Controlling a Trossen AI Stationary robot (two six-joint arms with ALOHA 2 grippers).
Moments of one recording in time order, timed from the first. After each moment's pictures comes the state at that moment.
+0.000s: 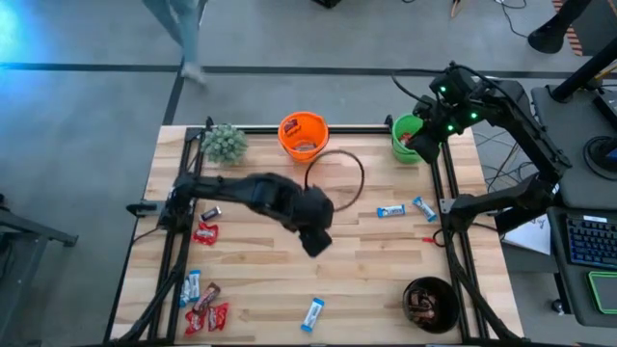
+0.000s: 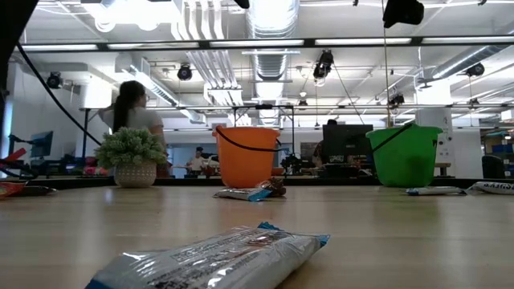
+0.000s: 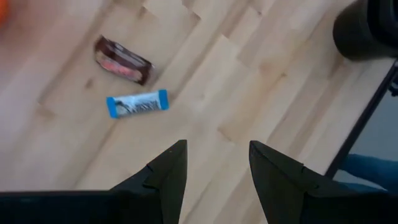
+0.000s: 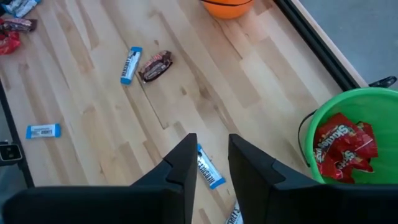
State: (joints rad) left arm -0.21 2.05 2.35 -1.49 -0.12 -0.83; right arm -0.70 1.28 1.78 -1.55 -0.31 -0.08
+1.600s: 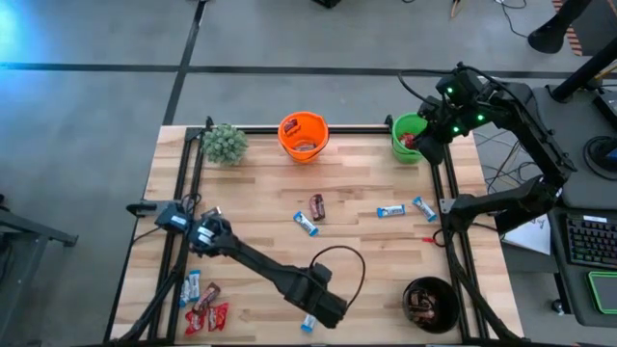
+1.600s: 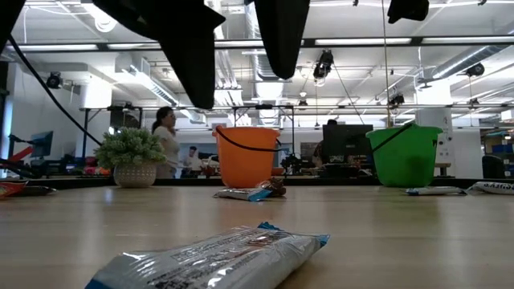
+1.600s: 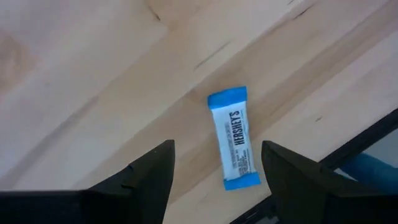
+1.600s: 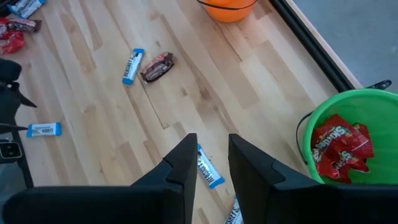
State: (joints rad) left arm -0.50 2.43 2.35 -1.33 -0.01 -1.42; right arm -0.70 1.25 1.78 -1.56 -0.31 -0.09
